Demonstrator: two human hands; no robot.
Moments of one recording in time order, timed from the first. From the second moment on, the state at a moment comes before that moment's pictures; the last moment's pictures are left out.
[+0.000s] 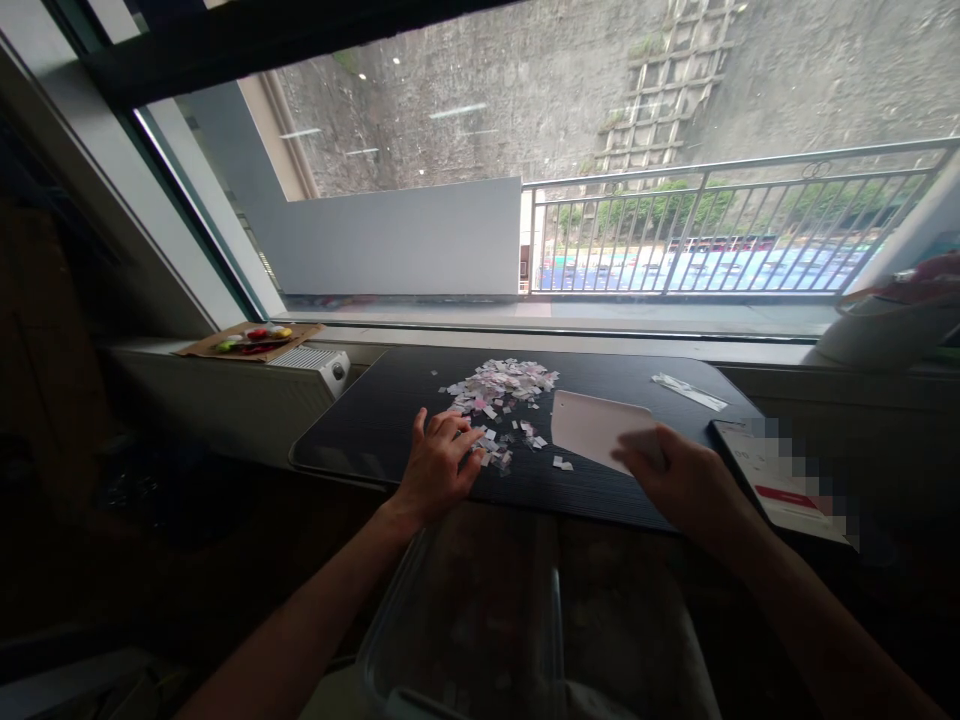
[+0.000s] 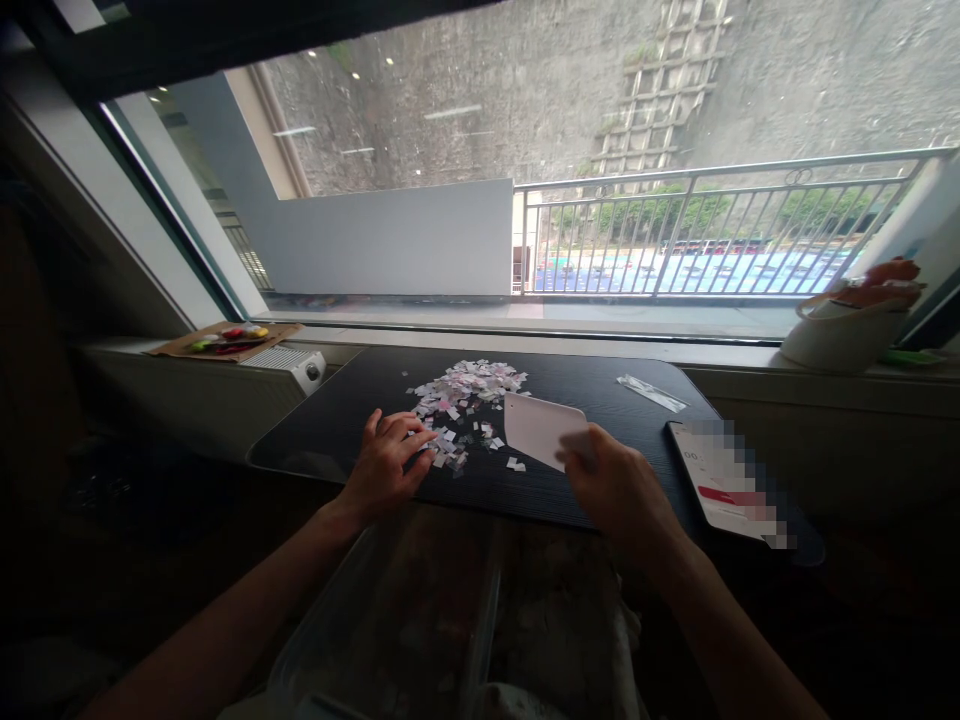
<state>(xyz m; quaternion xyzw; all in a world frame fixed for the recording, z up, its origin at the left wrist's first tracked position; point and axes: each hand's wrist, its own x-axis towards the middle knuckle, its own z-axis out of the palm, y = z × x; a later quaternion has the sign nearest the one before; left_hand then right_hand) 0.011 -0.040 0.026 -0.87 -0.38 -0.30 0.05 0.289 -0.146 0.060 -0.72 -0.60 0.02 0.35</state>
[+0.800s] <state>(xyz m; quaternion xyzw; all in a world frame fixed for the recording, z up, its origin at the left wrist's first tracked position) -0.004 -0.017 -0.005 -0.83 -0.41 -0.38 0.06 0.300 -0.171 0.067 -0.74 -0.60 0.01 0.31</state>
